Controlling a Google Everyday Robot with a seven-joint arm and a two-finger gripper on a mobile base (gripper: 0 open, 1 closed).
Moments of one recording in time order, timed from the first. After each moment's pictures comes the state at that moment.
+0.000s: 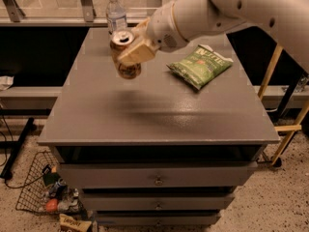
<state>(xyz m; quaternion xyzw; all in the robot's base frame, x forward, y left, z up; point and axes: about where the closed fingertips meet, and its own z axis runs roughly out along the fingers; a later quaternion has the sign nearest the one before) 0.592 0.053 0.970 -0.61 0.63 0.21 0.44</state>
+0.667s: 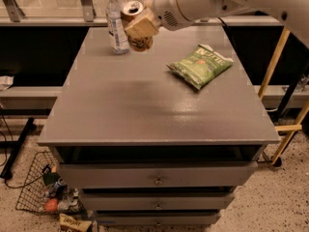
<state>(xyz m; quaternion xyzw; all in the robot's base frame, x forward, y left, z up) 0.630 0.030 1.022 -0.53 0.67 0.10 0.51</state>
